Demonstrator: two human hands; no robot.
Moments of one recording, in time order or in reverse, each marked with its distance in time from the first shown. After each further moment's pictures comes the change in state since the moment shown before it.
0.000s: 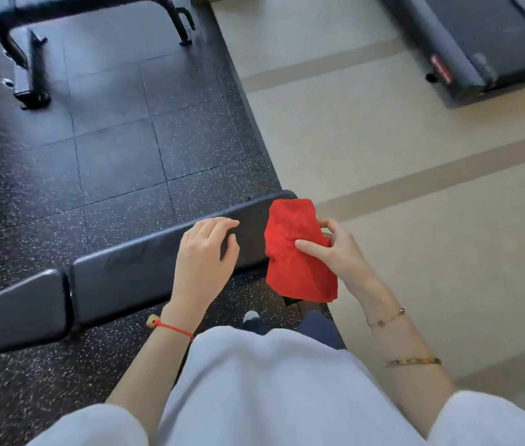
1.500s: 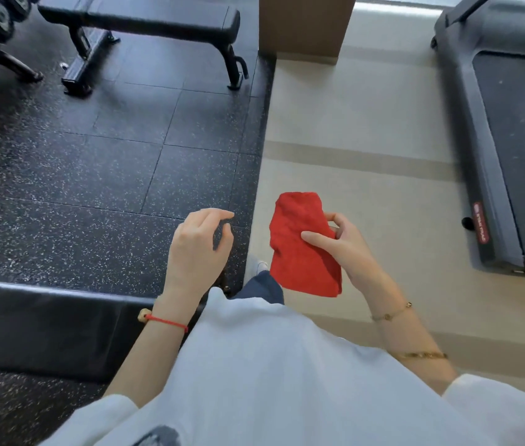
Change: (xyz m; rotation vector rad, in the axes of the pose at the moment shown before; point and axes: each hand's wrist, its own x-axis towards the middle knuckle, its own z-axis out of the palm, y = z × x) left_hand 0.443 0.159 0.206 0.026 0.278 -0.382; right_hand 0.455 -0.237 -0.297 -0.147 -0.344 -0.053
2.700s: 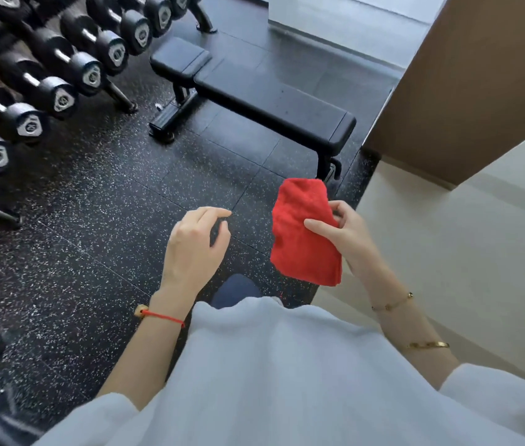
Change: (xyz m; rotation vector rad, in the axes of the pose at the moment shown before) left_hand 0.654 -0.238 -0.041 0.119 0.193 -0.339; right_hand 0.656 -0.423 0.205 -0.177 -0.302 -0.109
